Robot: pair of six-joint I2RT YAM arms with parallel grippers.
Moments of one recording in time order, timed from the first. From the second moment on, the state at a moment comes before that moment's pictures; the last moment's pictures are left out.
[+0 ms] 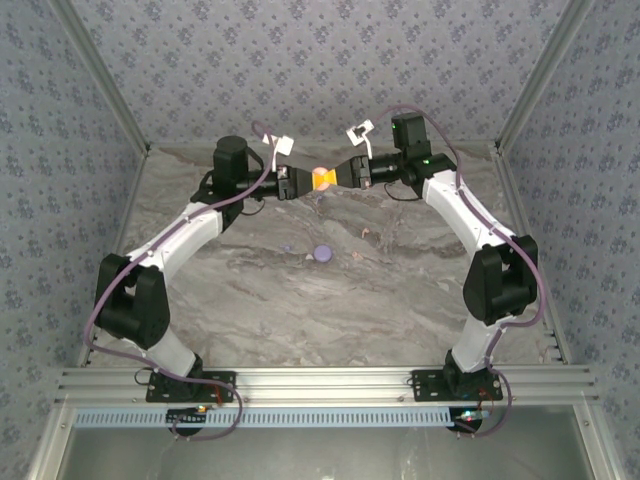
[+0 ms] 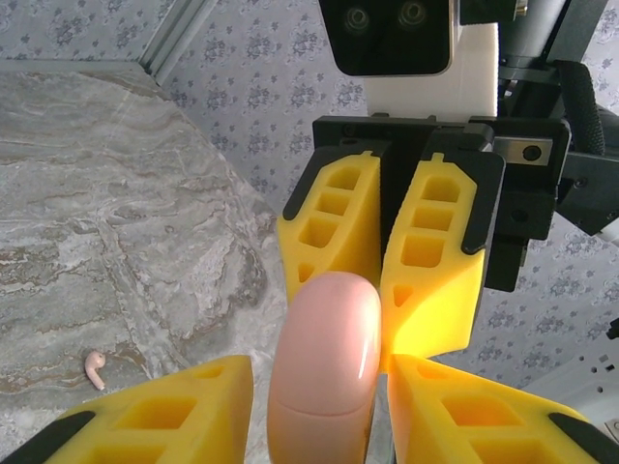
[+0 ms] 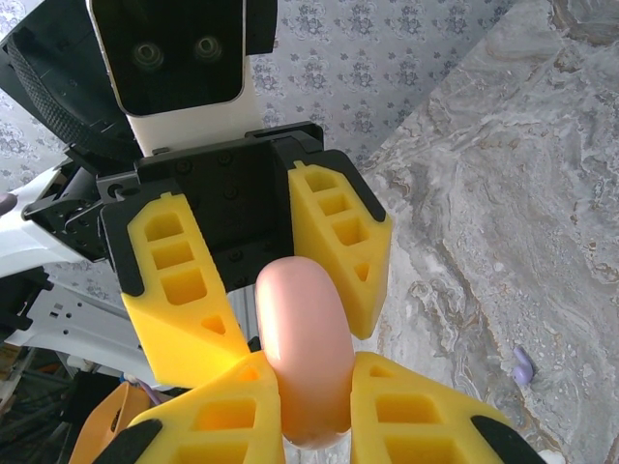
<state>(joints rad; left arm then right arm) -0.40 1.61 1.25 0.14 0.95 -0.58 0.32 1.77 1.60 -0.42 -1.14 0.23</state>
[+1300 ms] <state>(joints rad) -0.41 1.61 1.25 0.12 0.93 -0.59 0.32 1.77 1.60 -0.40 -1.13 0.25</state>
